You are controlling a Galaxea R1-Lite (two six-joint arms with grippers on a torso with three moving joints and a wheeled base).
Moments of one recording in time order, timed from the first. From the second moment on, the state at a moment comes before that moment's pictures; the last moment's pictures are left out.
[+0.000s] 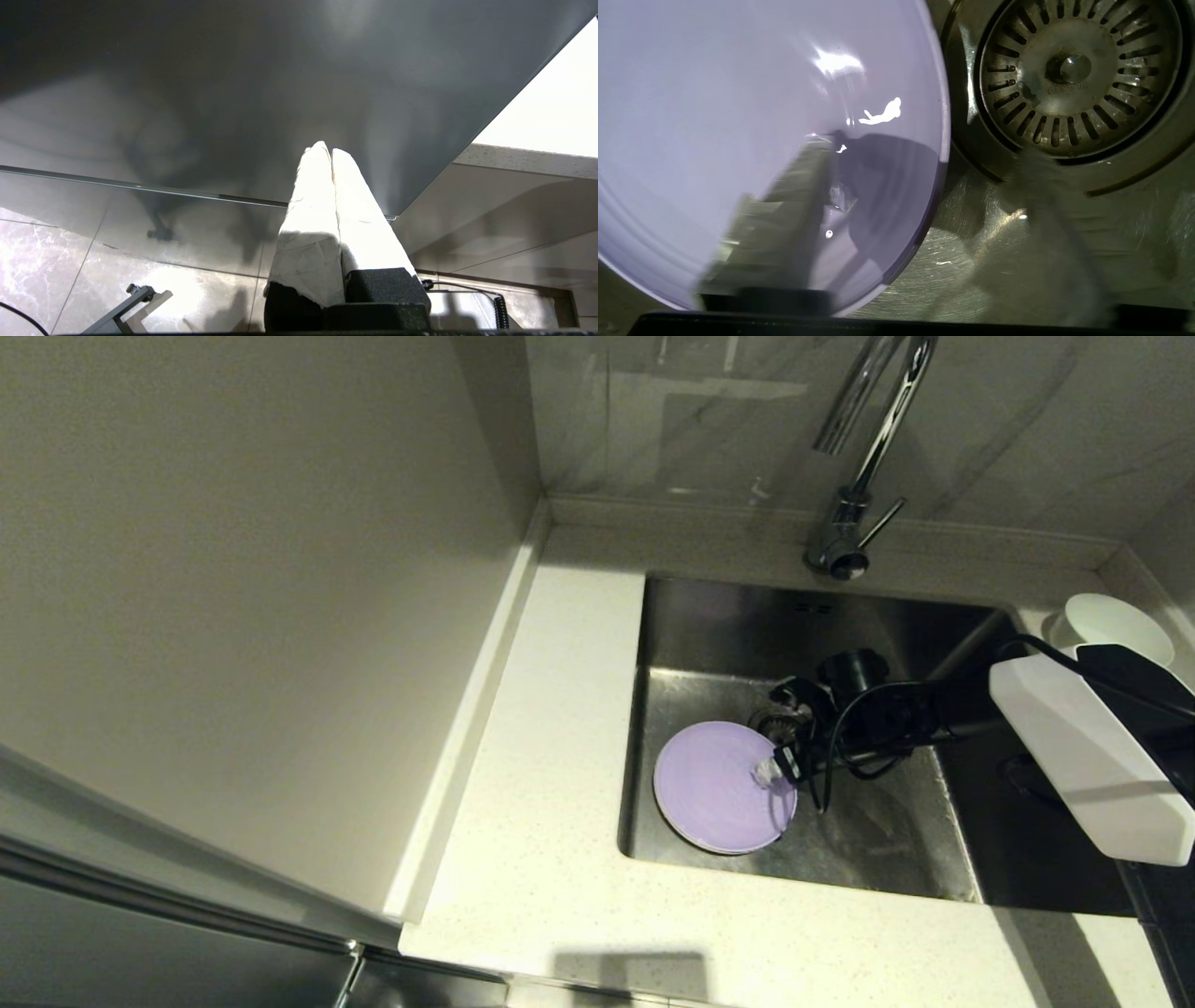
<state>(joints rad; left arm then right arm) 0.00 0.00 0.00 0.00 0.02 -0.02 0.12 2.47 -1.79 0.15 0.21 -0.31</state>
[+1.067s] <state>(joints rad) 0.00 0.00 0.00 0.00 0.02 -0.02 0.00 2.41 -1.92 0.15 0.21 -0.31</state>
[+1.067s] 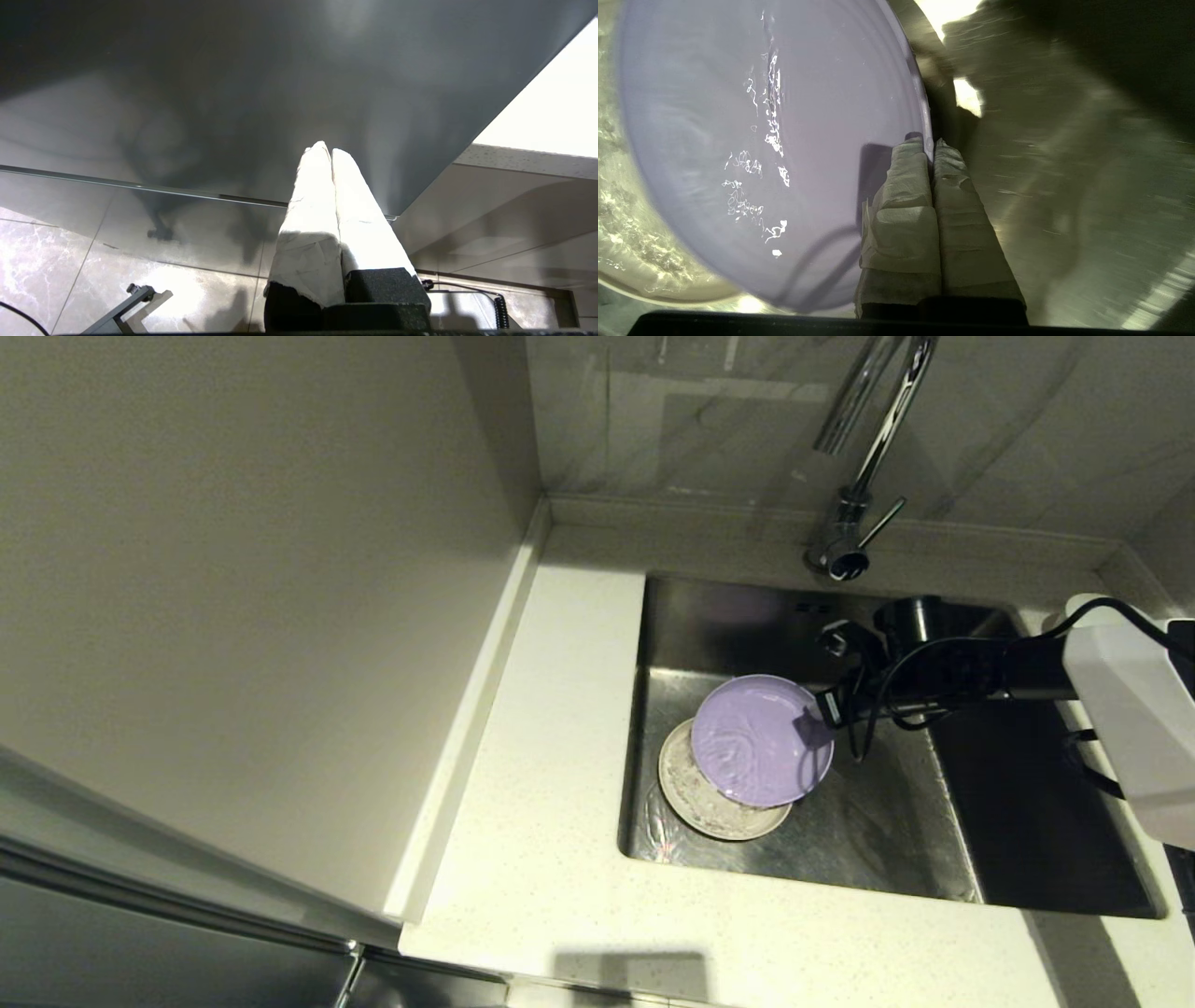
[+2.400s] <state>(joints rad) 0.00 0.00 0.00 0.00 0.02 -0.02 -0.31 1.81 -1.31 -0.33 0.26 -0.30</state>
